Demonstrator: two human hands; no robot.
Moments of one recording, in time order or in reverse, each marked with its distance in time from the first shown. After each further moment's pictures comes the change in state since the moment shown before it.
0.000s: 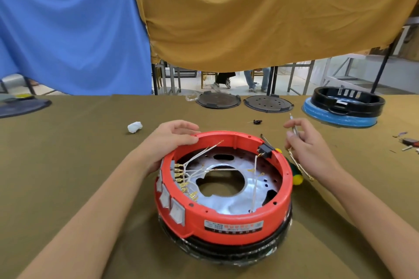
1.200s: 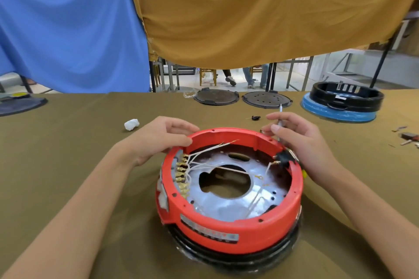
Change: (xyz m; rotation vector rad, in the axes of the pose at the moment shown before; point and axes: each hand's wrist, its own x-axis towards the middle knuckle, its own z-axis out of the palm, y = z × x) left_hand -0.008 0.012 -0.012 0.241 -0.183 0.064; right_hand -0.016 -0.030 0.006 0.413 -0.127 -0.069
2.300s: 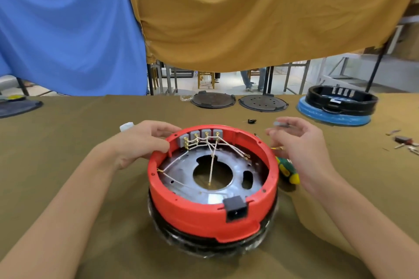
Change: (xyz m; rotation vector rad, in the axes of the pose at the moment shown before) left_hand -0.011 0.002 -0.008 0.021 0.047 -0.090; right_hand -0.006 -0.012 0.014 -0.005 0.352 0.155
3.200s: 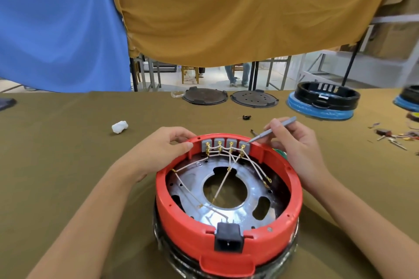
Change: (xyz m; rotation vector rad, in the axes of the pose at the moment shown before) left_hand -0.004 0.001 0.021 0.188 0.029 0.142; right_hand -0.012 0.008 0.010 0.047 -0.191 -0.221
